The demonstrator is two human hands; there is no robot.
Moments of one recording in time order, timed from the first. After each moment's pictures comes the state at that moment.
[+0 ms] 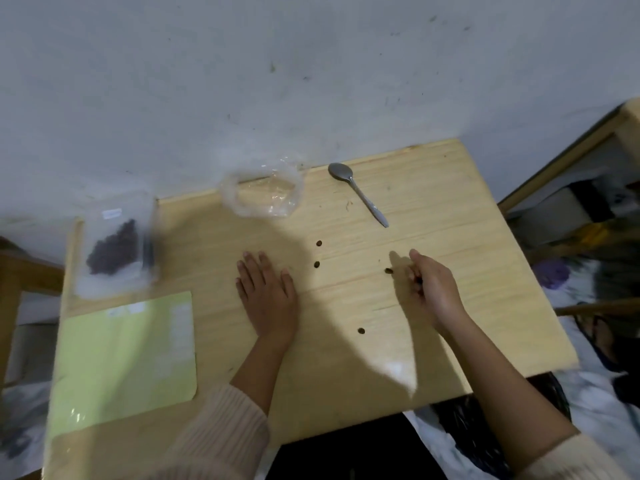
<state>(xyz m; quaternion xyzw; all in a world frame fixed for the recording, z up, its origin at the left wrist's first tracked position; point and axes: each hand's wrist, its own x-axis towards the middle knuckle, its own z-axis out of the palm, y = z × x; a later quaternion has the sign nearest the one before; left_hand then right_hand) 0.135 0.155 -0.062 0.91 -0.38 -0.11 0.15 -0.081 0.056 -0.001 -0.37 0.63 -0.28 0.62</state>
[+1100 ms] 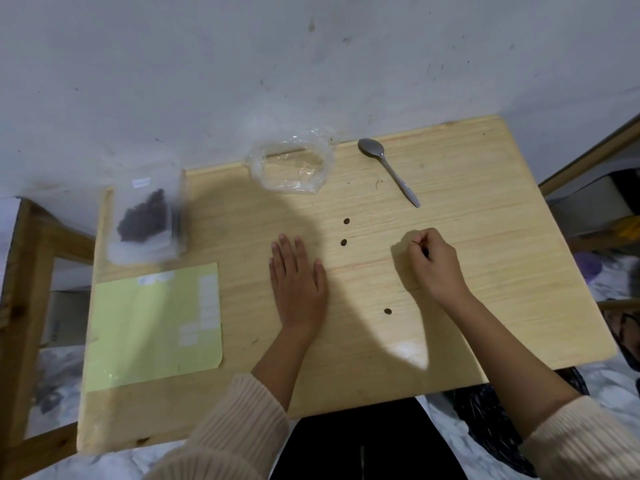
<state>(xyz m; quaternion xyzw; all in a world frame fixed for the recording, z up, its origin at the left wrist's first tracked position) 0.125 0.178 -0.064 0.88 -0.44 -0.11 0.16 -0.051 0.067 -0.010 -0.64 0.58 -0.22 0.46</state>
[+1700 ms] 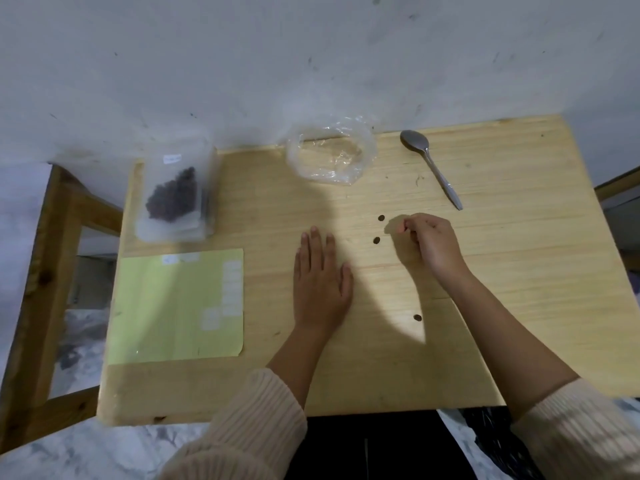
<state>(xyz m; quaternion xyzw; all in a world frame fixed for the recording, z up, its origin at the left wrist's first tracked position) 0.138 0.188 -0.066 0.85 -0.49 -0.10 0.15 0.017 0.048 -0.001 -0.56 0.55 -0.20 0.58</state>
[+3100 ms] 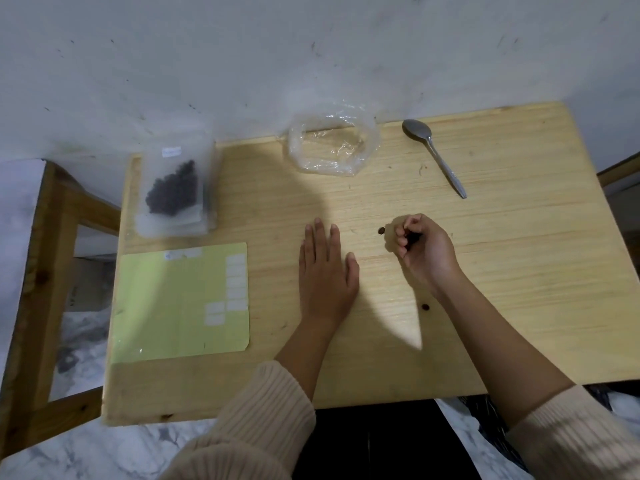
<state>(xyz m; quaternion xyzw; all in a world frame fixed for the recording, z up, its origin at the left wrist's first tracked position) 0.137 0.188 -0.066 0.85 -0.49 -0.09 0.17 0.027 0.076 -0.012 -0.23 0.45 -0.33 0.80</state>
